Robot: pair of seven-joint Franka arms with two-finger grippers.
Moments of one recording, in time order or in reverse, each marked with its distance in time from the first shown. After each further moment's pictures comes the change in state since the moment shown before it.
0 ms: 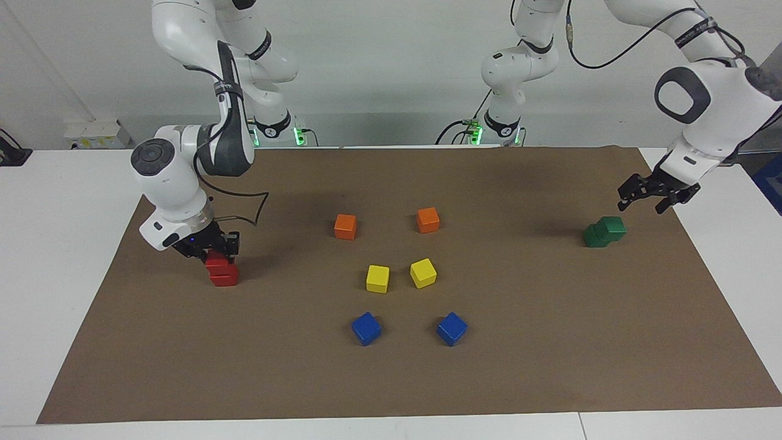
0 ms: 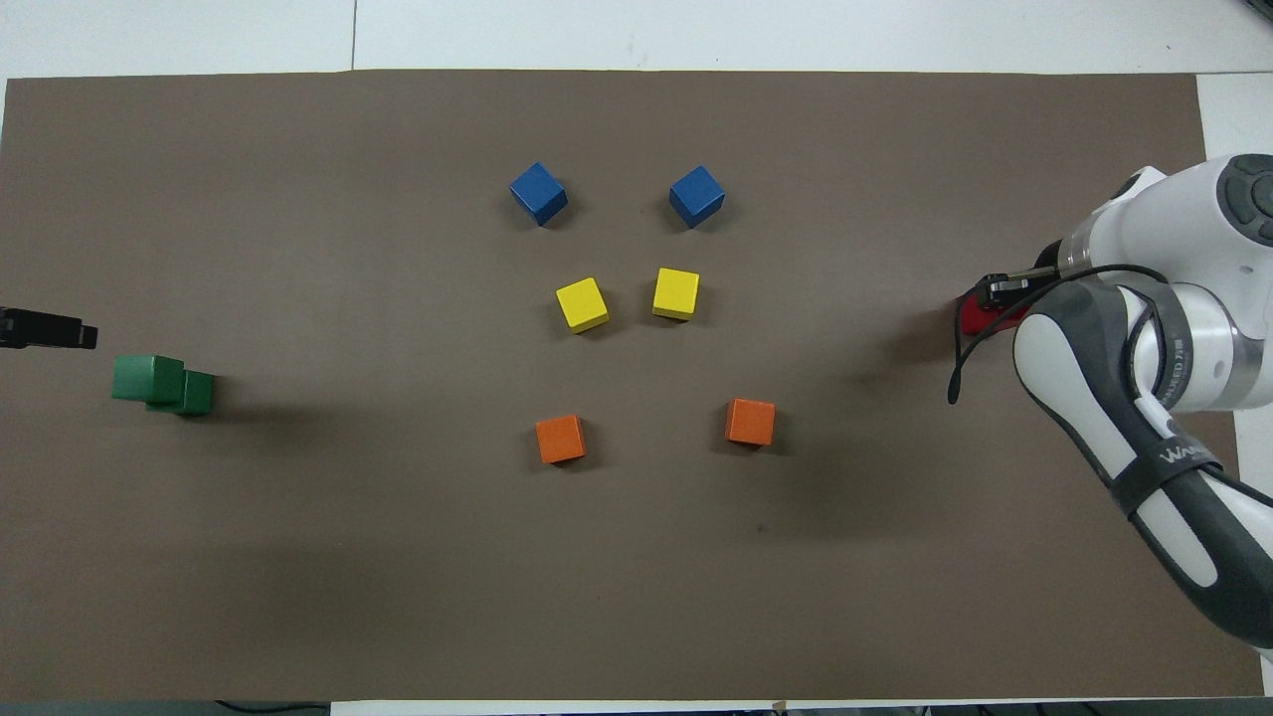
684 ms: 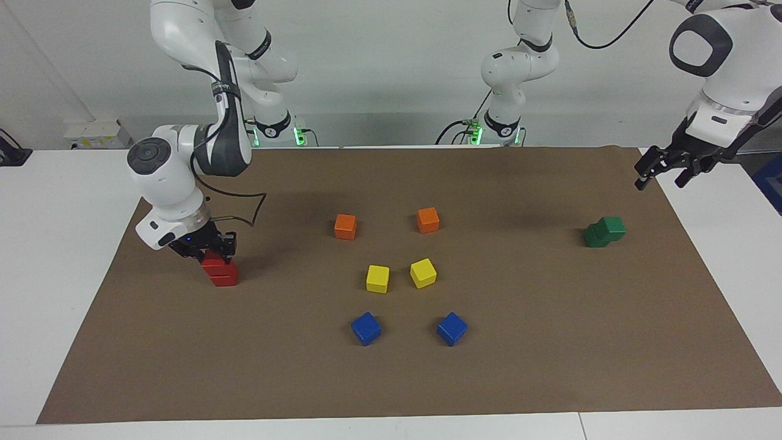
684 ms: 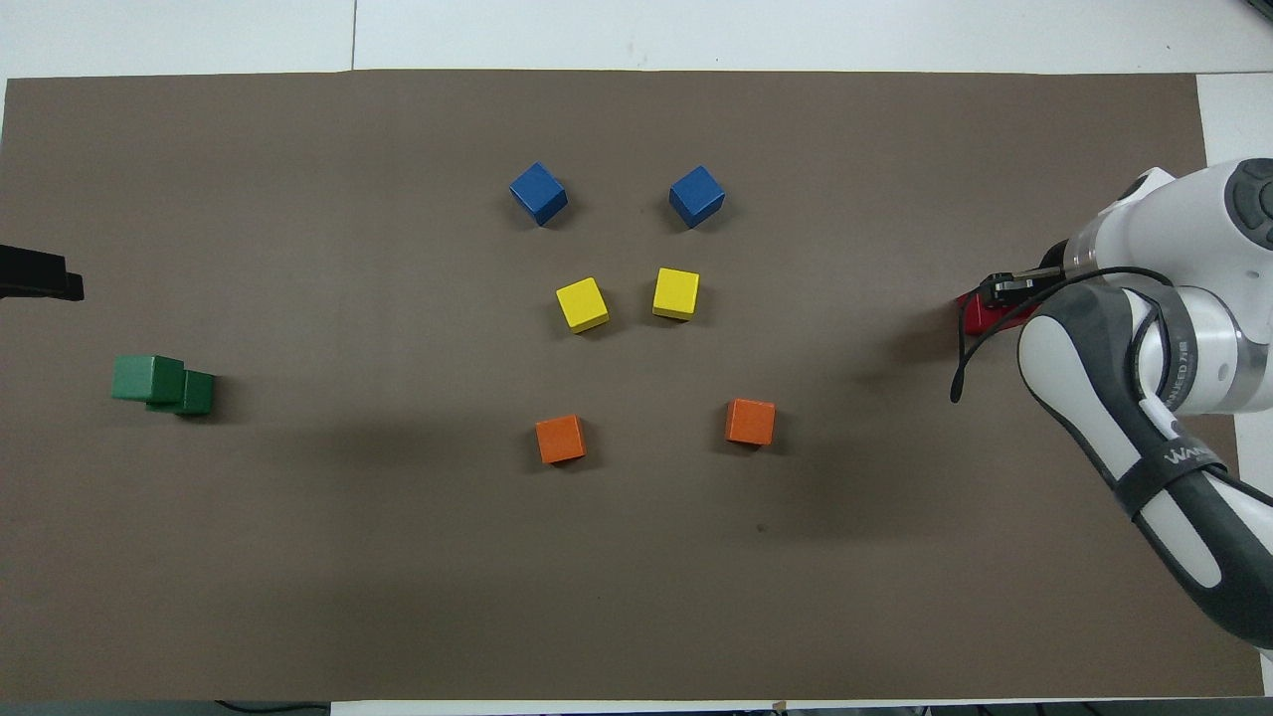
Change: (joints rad) left arm -0.121 -0.037 -0.035 0.177 0.057 -0.177 -0.350; right arm -0.007 -0.003 0.000 -0.009 0.000 0.024 0.000
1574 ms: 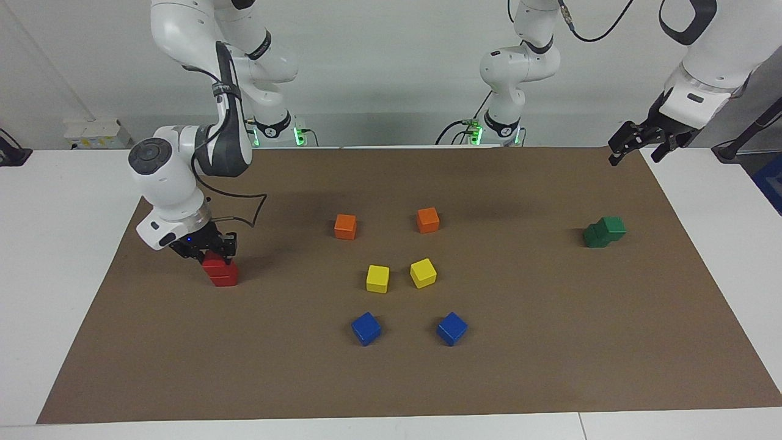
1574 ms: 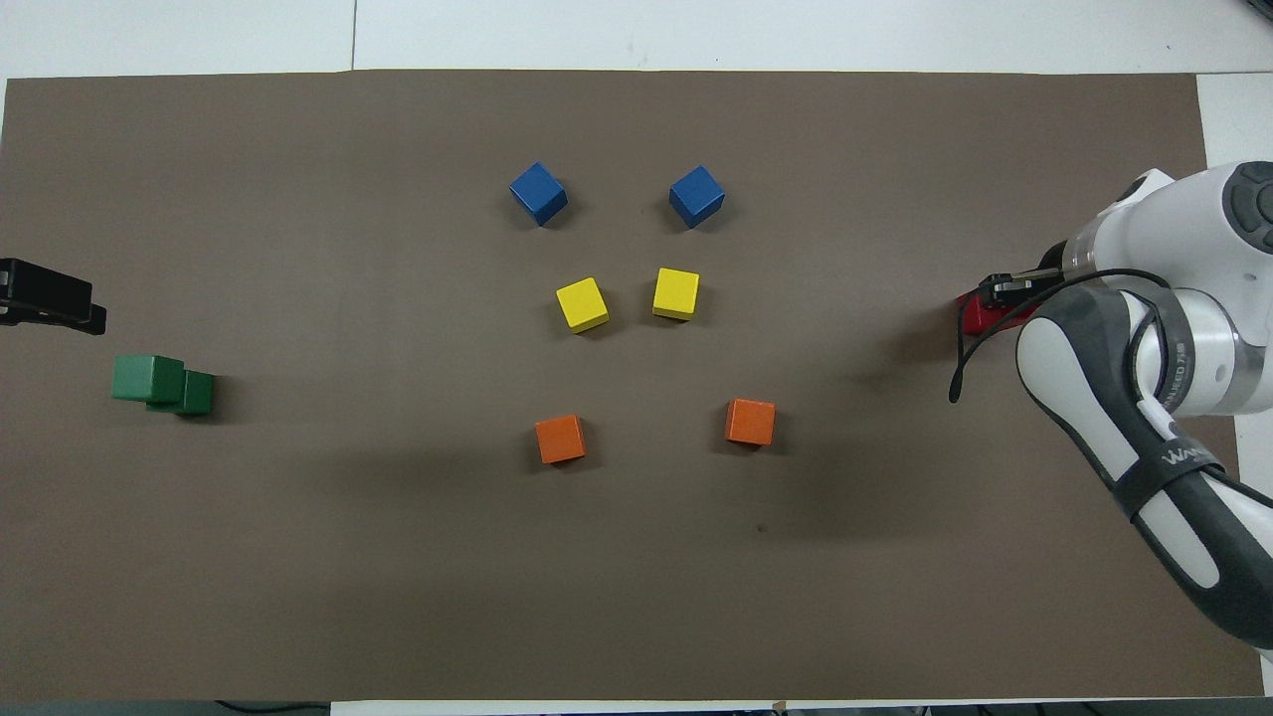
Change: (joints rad) left arm -0.063 0.043 0.003 0.156 0.011 -0.263 -0.012; right arm 0.000 0.000 0.000 -0.007 0.000 0.008 0.000
